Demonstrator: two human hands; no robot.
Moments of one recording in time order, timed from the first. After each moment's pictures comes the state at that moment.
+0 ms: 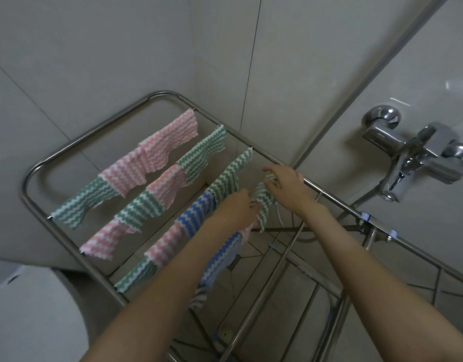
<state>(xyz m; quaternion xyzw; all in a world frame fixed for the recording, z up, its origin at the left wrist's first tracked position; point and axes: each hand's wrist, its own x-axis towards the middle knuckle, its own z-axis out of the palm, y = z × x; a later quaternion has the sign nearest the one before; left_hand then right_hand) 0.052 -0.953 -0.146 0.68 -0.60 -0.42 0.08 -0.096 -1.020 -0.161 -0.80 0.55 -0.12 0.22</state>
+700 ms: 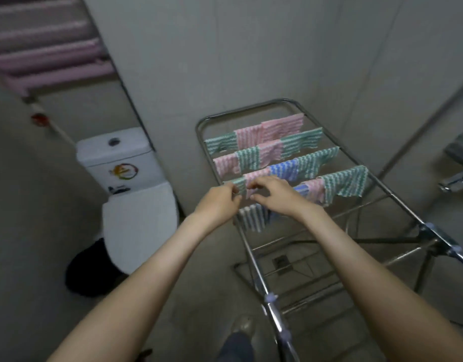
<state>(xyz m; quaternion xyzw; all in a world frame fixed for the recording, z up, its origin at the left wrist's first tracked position) 0.083 -0.661 -0.051 0.86 -0.43 -0.19 0.19 -0.018 -0.795 -0.078 -0.94 0.21 -0.06 0.28</state>
